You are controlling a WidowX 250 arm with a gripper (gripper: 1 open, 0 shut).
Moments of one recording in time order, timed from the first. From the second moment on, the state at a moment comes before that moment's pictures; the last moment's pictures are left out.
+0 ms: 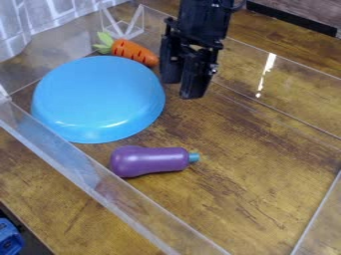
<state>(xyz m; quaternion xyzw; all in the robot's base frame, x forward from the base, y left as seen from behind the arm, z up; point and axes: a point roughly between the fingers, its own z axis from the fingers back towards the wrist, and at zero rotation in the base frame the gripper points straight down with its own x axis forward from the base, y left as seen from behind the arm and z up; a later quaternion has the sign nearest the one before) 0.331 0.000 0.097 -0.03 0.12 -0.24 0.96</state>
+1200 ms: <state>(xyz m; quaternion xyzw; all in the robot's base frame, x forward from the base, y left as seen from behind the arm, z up) 0.339 0.019 0.087 -0.03 0.13 -0.38 0.92</state>
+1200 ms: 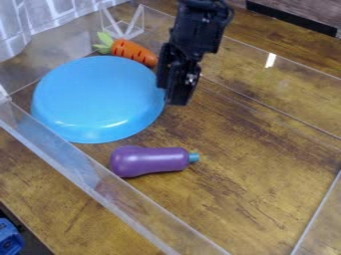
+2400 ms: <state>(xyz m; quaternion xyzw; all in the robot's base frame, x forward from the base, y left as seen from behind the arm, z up) 0.416 0.044 0.094 -0.01 0.13 -0.32 0.94</state>
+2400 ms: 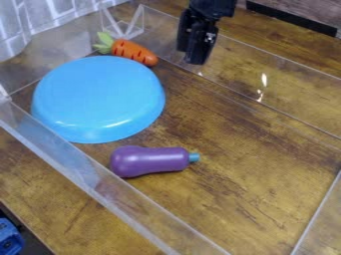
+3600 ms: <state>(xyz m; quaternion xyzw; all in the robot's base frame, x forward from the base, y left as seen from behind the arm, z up) 0.438 0.068 0.051 0.00 0.16 -0.23 0.96</state>
